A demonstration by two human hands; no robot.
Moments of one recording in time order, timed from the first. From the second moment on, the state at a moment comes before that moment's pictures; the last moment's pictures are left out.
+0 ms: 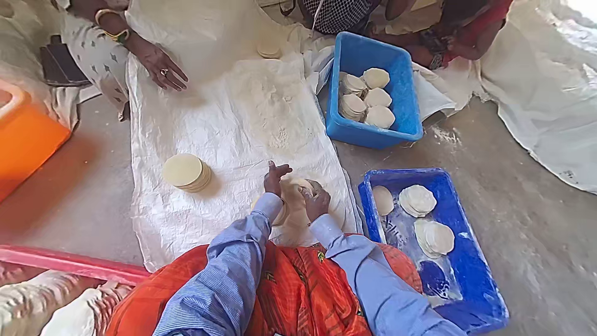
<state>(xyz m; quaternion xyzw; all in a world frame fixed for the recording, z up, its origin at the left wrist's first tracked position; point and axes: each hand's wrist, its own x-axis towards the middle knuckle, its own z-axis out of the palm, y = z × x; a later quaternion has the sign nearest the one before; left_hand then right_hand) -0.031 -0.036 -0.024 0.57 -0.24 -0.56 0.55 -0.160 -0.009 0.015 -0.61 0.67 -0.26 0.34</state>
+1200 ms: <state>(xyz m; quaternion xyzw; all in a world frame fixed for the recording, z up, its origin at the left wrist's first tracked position) 0.045 0.003 0.073 0.55 -0.01 -0.68 0.48 -0.092 -0.032 0.074 -0.12 0.52 -0.30 0.79</state>
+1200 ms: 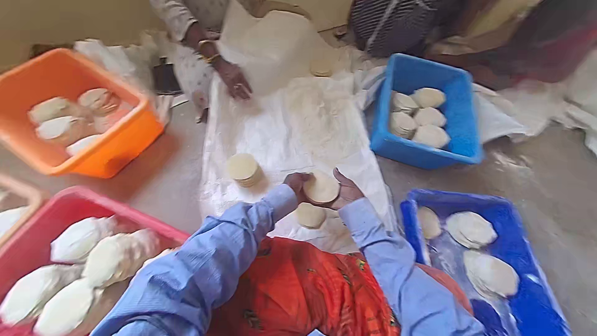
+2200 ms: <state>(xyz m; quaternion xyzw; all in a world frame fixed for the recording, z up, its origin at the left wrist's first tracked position) 0.270 0.036 0.033 0.75 -0.11 -0.50 0.43 0.131 -0.058 0.028 -0.56 0.58 -0.12 0.58</state>
